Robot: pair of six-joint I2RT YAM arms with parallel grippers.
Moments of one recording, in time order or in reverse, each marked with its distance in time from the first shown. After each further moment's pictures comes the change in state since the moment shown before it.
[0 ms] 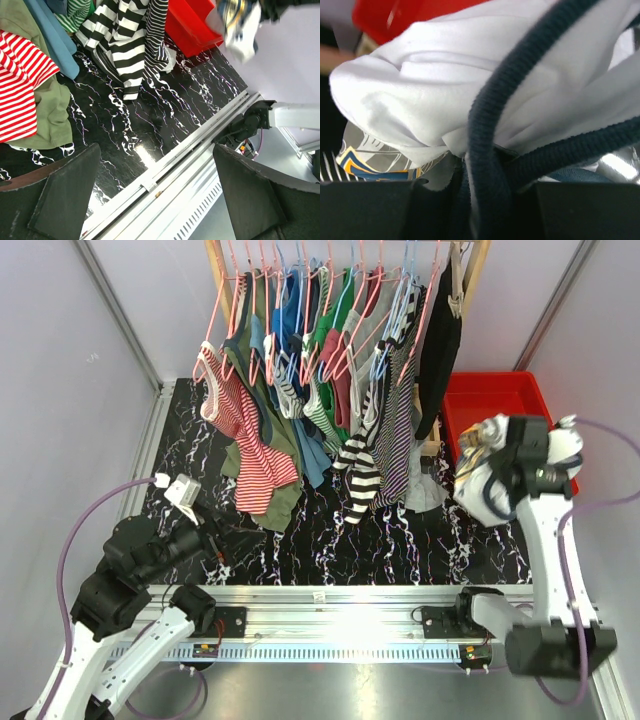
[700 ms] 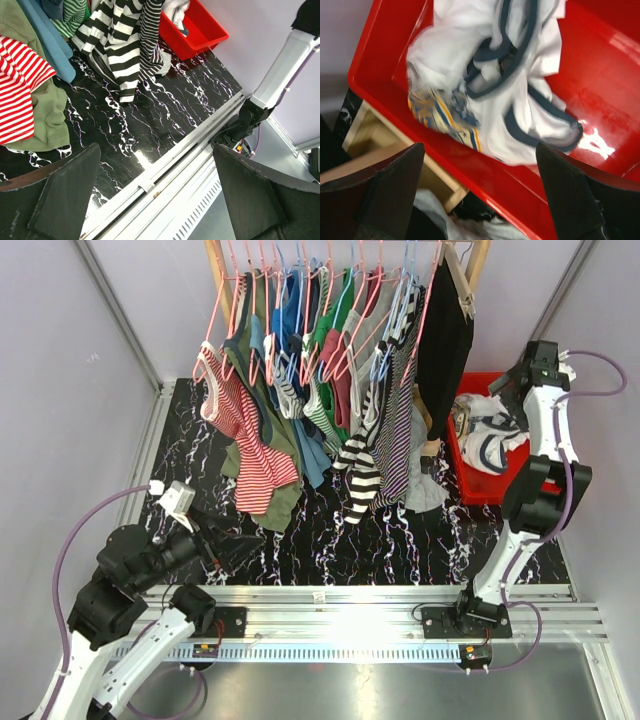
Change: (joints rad) left arm 0.000 -0.056 -0.013 -0.003 0.012 -0.003; right arm -0.260 0.983 0.825 0.071 -0.201 -0.187
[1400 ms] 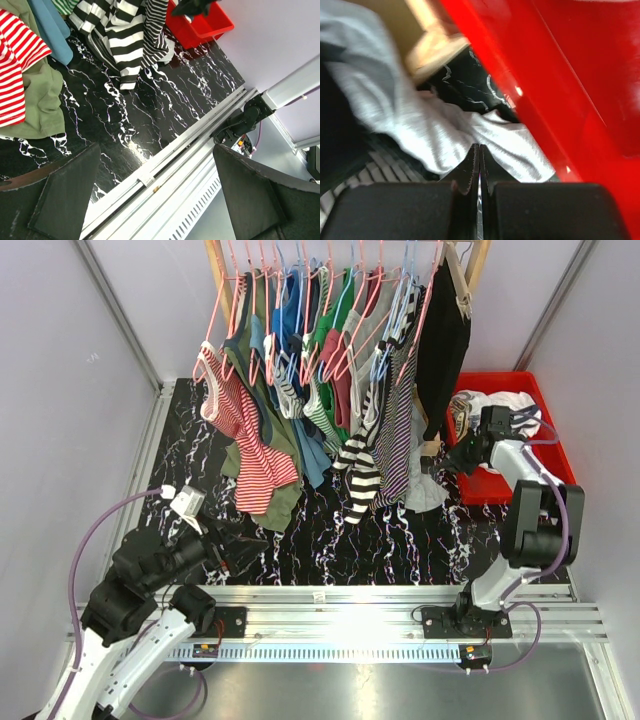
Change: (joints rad) left arm 0.000 -0.047 -0.119 0.031 0.006 -0.039; right arm 0.119 -0.334 -0.794 0.315 -0.447 -0.023
